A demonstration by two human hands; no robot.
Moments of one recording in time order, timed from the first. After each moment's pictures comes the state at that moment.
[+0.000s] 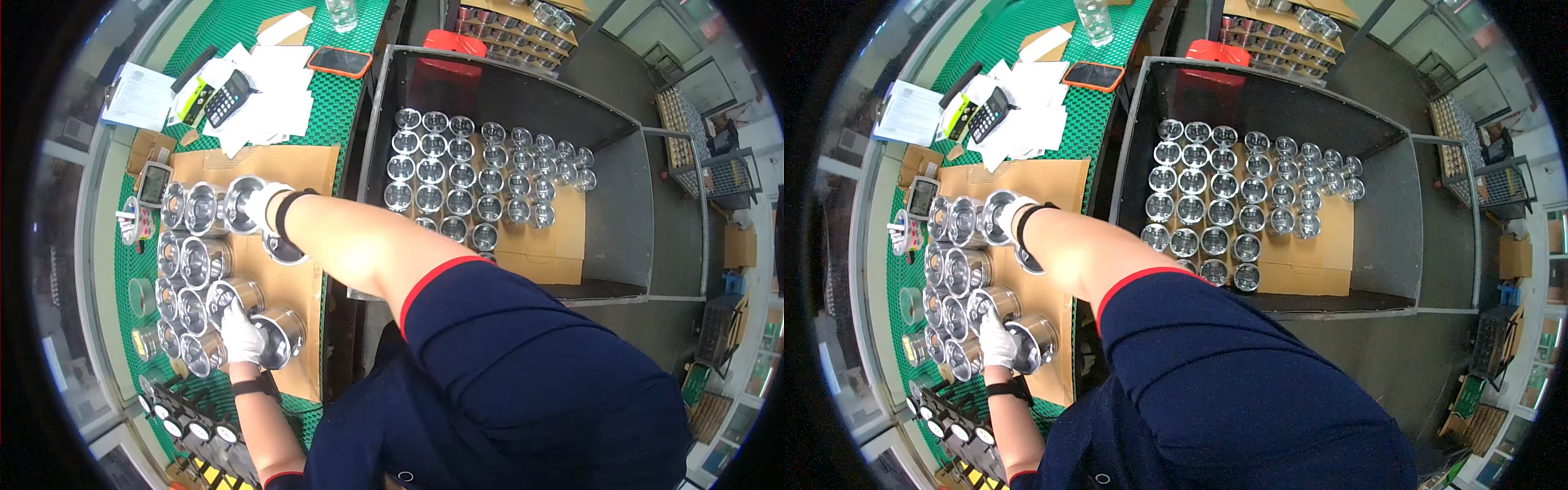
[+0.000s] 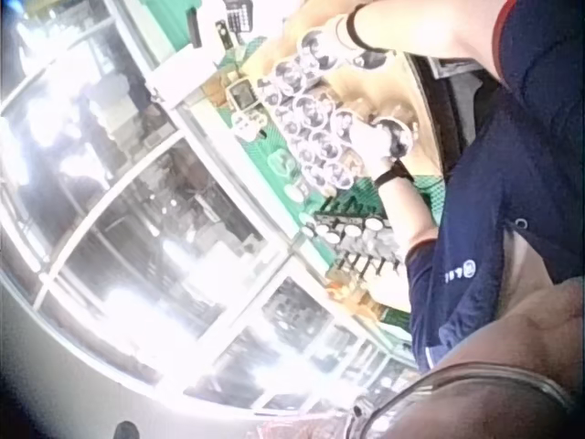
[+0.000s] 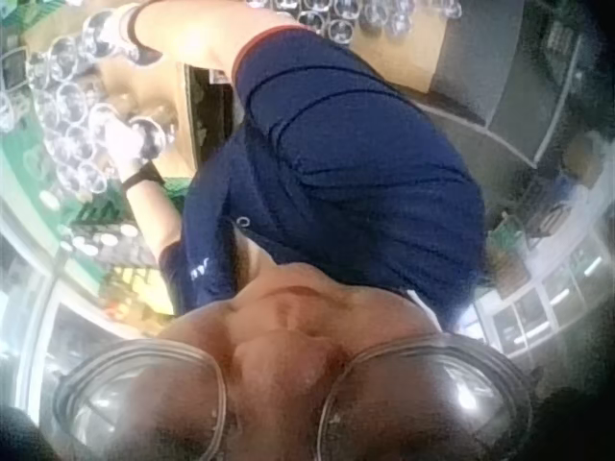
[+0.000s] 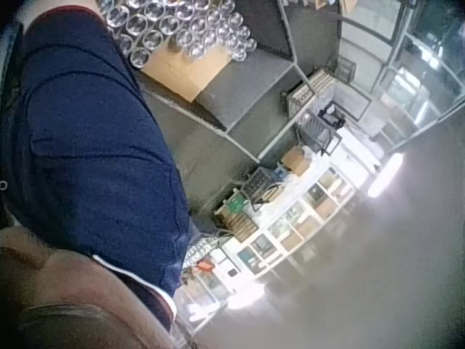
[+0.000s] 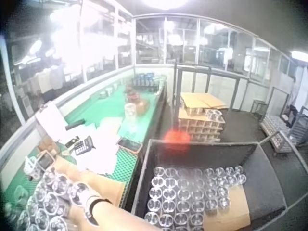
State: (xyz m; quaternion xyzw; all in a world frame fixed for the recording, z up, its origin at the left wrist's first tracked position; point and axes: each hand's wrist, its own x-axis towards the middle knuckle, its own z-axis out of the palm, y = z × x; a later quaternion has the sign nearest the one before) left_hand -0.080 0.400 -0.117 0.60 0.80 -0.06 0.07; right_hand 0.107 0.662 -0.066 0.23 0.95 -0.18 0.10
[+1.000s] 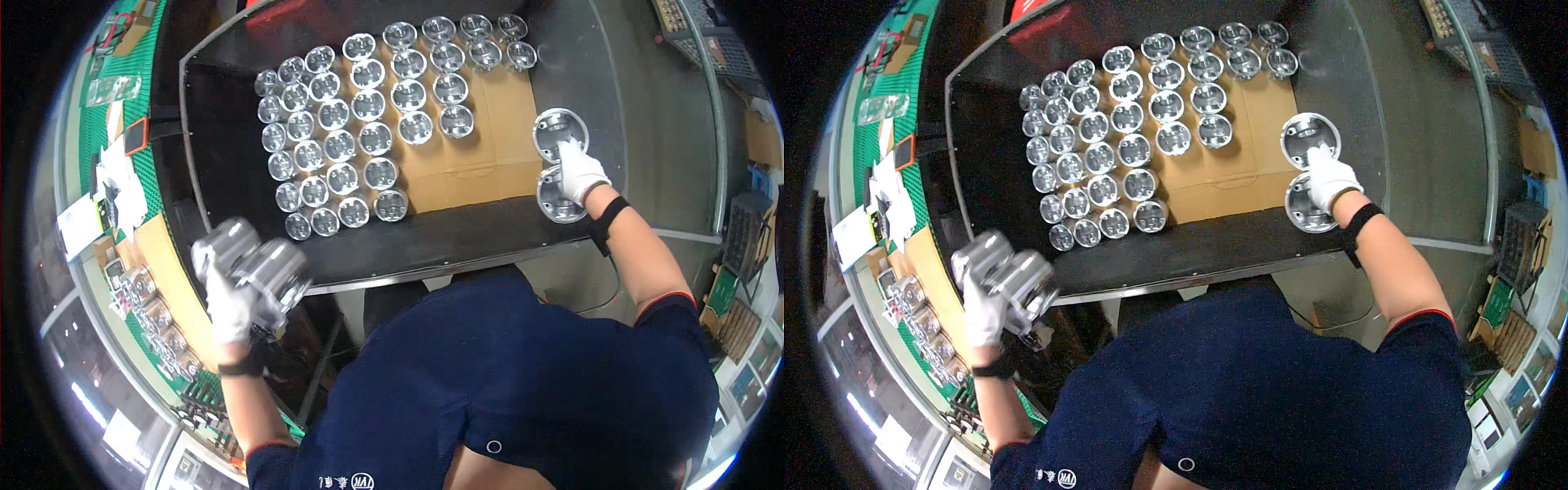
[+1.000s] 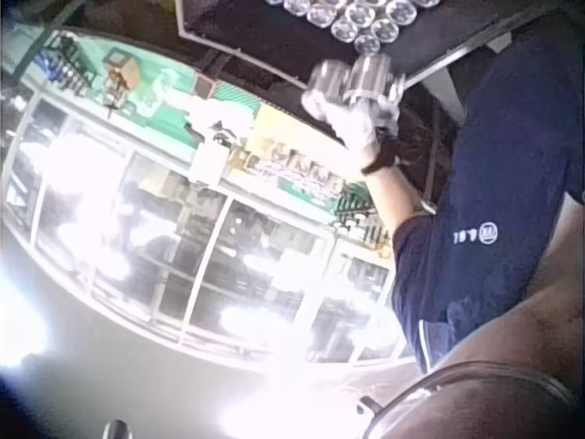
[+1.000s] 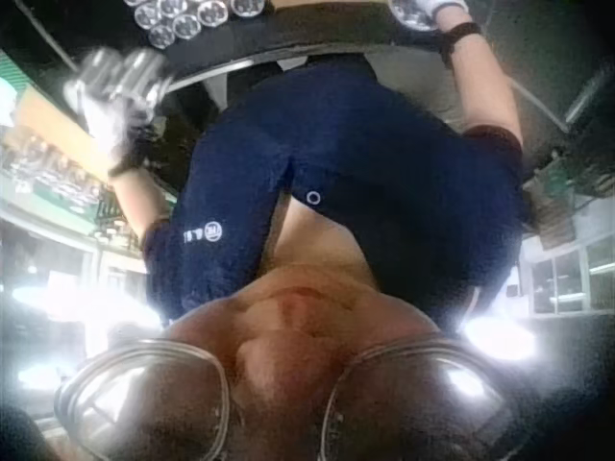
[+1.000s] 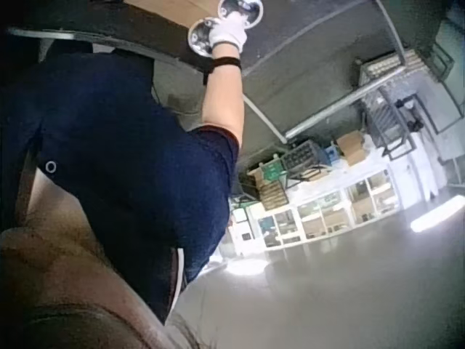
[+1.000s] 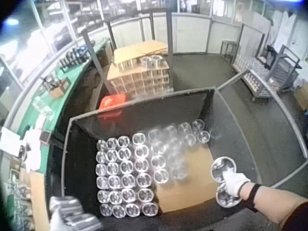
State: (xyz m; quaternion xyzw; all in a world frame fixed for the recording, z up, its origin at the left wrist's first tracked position) left_hand 0.428 0.510 -0.057 0.71 0.67 0.01 0.20; right_hand 1.017 0.426 -0.227 0.80 0.49 -0.30 0.17
